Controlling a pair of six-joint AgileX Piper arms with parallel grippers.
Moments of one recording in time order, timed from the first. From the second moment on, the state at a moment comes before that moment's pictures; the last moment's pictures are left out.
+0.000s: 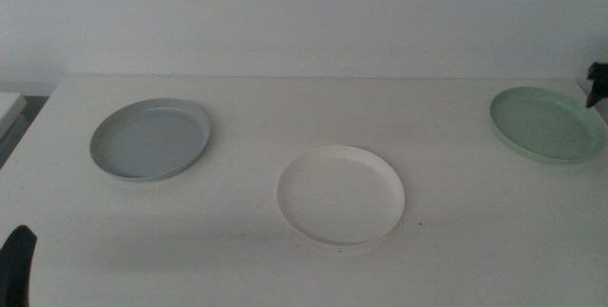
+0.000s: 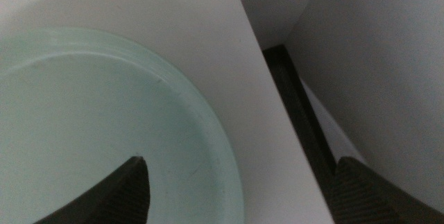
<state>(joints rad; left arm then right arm) -0.07 0.00 0.00 0.00 0.04 -0.03 -0.31 2.33 -2.04 0.04 0.97 0.06</state>
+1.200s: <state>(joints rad) -0.07 0.00 0.00 0.00 0.04 -0.03 -0.25 2.00 -1.64 0.27 0.83 -0.11</state>
